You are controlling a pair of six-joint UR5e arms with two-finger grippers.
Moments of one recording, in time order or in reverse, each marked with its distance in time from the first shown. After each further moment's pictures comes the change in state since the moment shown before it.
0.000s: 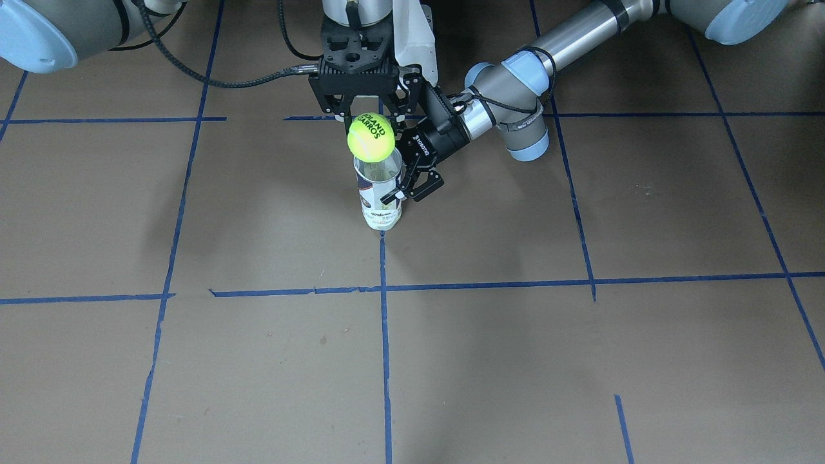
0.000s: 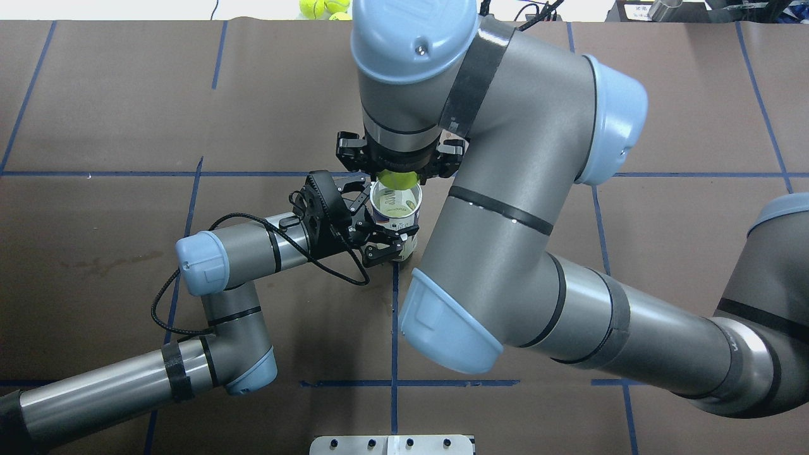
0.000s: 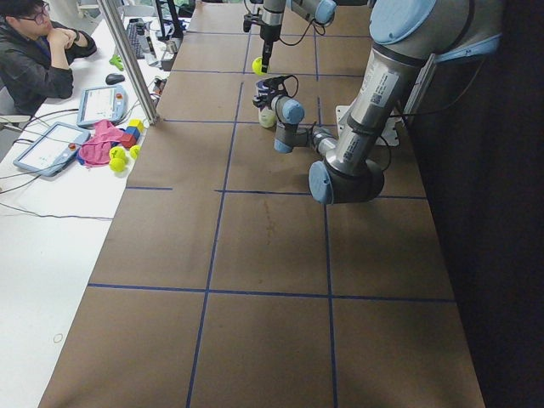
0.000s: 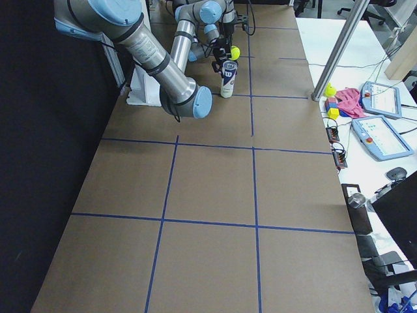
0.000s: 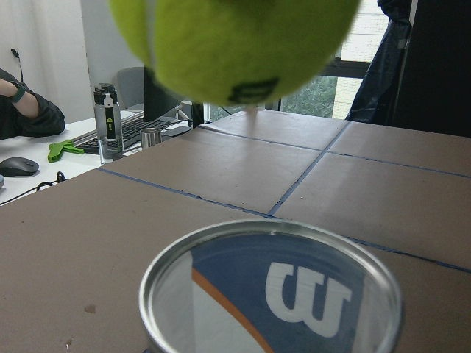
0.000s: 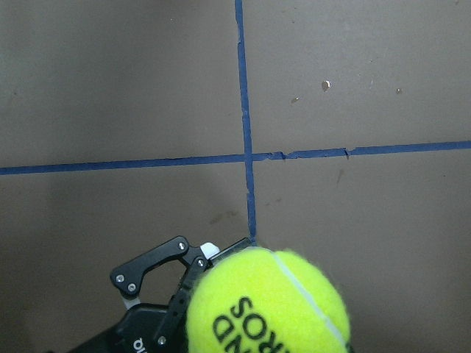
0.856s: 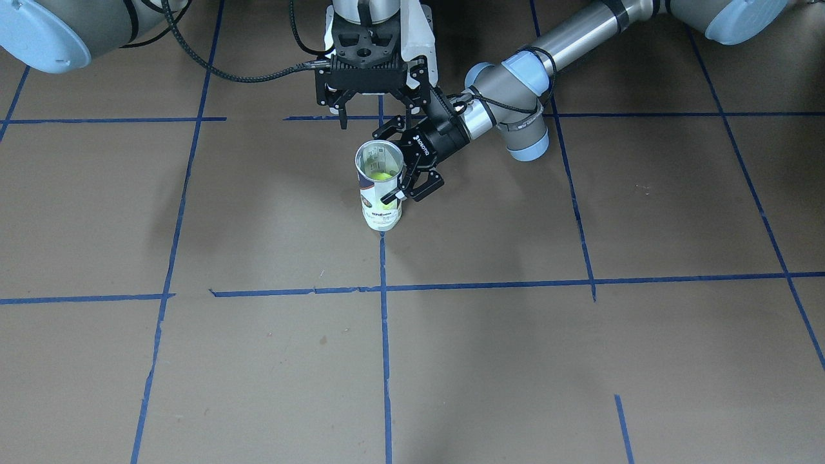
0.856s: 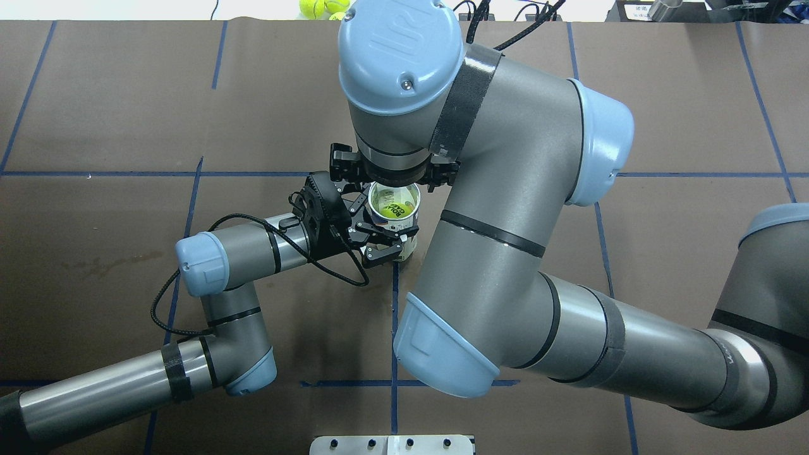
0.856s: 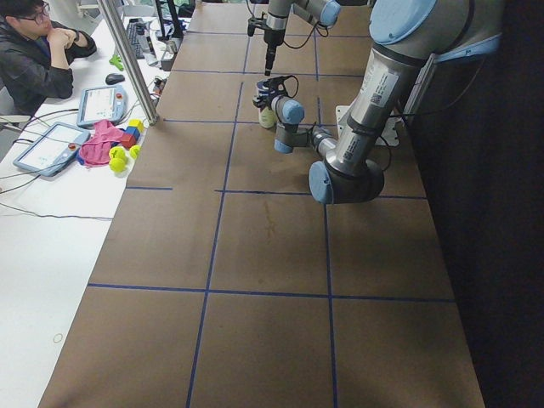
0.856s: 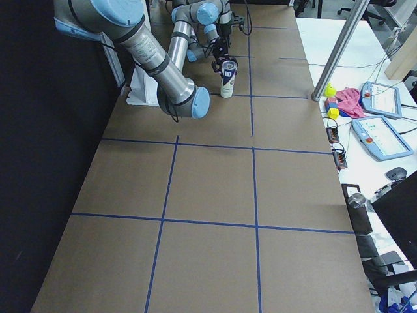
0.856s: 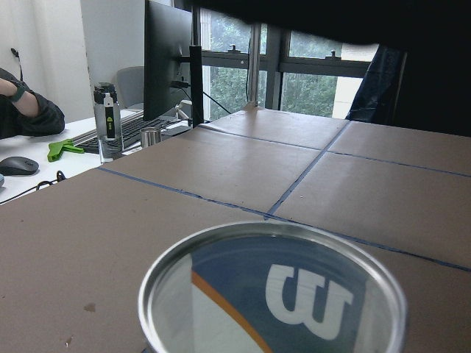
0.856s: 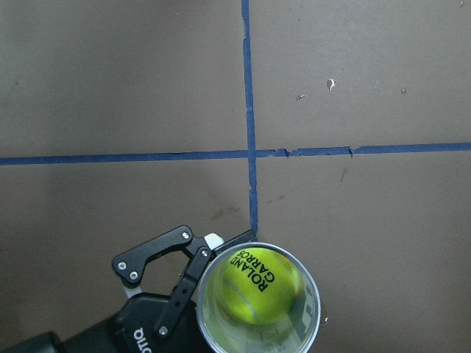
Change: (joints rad) left arm 0.001 0.002 0.000 -0.001 0.000 0.000; right arm -0.024 -0.006 0.013 0.000 -0.036 -0.012
